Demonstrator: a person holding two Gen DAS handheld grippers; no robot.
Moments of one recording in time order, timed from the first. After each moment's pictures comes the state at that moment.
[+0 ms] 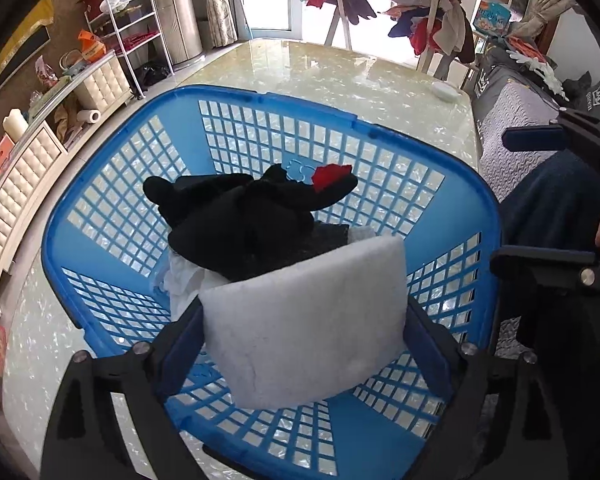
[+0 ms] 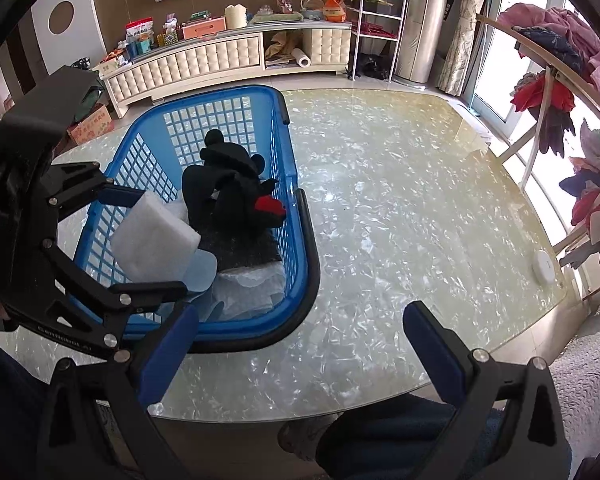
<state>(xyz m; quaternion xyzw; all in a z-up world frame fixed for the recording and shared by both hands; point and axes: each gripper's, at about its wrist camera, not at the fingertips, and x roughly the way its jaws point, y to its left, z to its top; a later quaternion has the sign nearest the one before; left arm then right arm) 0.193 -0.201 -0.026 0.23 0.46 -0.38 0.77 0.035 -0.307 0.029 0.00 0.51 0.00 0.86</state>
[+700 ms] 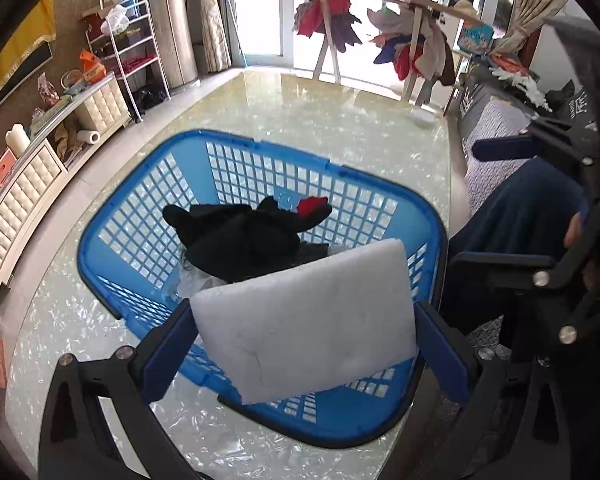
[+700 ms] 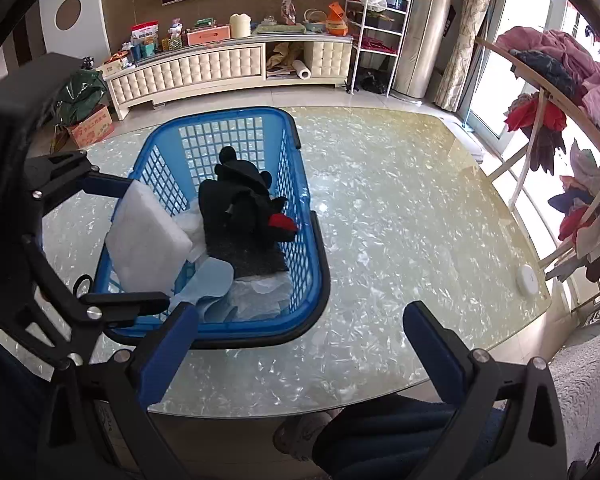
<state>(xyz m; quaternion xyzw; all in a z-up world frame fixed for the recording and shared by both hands) 0.176 -0.176 0.010 0.21 0.43 -0.41 0.78 0.027 -0.290 0.052 -0.03 0.49 -0.01 0.87</state>
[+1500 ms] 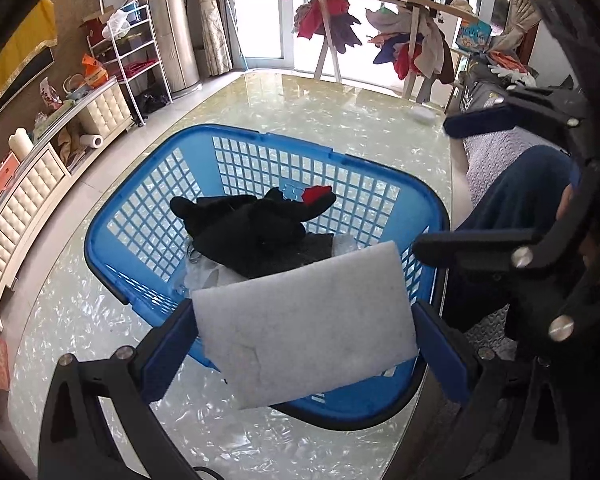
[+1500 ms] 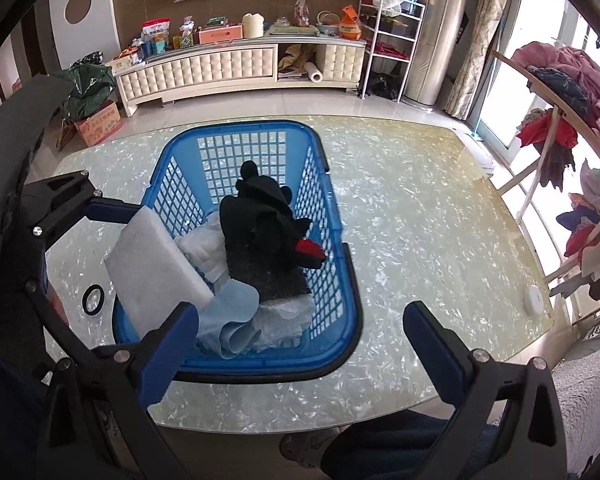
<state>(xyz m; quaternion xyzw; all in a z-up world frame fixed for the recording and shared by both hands) 0.167 -0.166 0.010 0.22 0.42 -0.40 0.78 0.051 -0.271 0.053 -0.04 0.49 0.01 0.87</state>
